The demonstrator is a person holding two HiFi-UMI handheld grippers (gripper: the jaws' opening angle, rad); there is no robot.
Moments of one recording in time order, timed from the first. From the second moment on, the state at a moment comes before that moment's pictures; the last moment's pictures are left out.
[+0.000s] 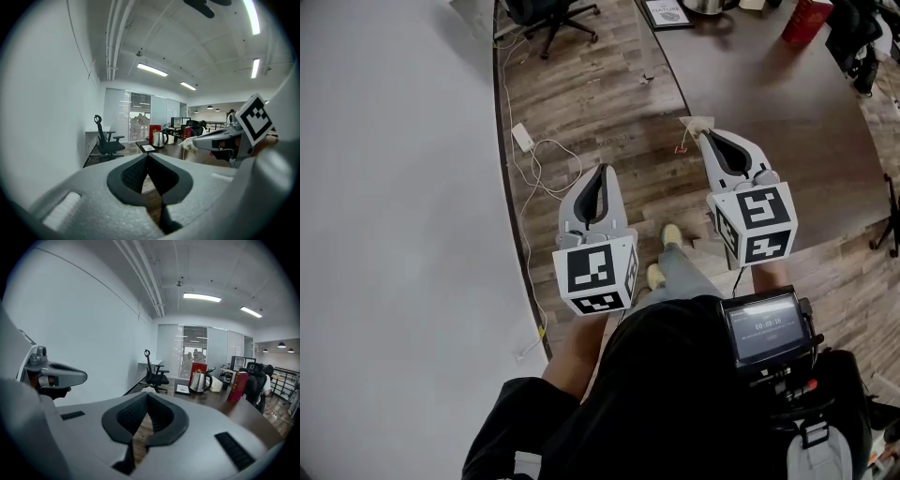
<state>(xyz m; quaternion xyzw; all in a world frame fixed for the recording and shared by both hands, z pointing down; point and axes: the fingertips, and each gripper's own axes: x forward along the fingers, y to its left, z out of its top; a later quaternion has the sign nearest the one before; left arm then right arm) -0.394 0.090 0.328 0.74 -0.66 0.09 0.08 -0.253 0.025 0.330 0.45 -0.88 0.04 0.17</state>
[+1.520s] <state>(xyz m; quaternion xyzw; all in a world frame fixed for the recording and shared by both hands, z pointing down) -0.421 -0.143 0.318 0.77 -0.62 0.12 0.06 -0.280 -0.190 0.328 0.47 -0.87 0.07 0.14</state>
